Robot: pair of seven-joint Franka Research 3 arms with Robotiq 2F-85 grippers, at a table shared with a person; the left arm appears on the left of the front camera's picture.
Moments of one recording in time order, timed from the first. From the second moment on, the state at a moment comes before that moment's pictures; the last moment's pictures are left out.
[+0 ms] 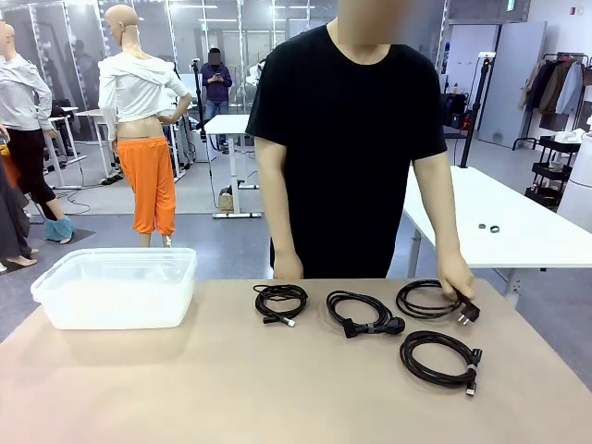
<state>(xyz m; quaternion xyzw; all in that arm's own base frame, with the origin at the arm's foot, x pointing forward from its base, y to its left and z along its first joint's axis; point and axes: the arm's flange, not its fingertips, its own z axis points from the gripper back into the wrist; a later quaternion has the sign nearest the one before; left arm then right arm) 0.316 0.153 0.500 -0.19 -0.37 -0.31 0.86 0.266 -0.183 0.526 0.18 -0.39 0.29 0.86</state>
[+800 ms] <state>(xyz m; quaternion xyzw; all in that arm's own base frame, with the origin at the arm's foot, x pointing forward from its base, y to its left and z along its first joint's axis) 0.316 0.153 0.500 -0.19 -0.37 -0.31 0.86 0.273 -0.175 0.528 0.17 -0.38 0.31 0.86</state>
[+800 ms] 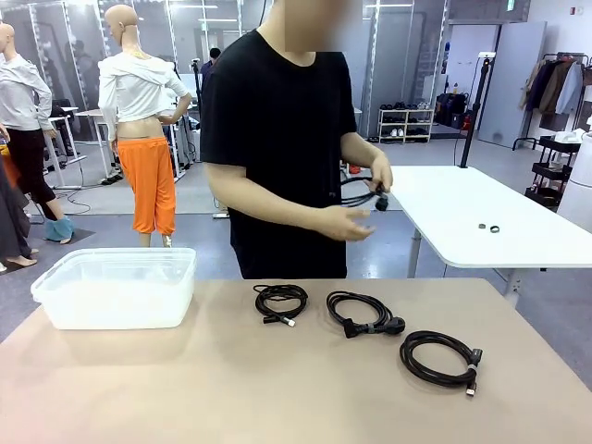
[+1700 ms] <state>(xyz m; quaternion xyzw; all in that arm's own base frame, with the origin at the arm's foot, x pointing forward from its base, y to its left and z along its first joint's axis) 0.316 0.152 0.500 -0.19 -0.36 -0.31 0.86 0.468 0.046 0.497 -0.01 -0.17 0.61 0.78</state>
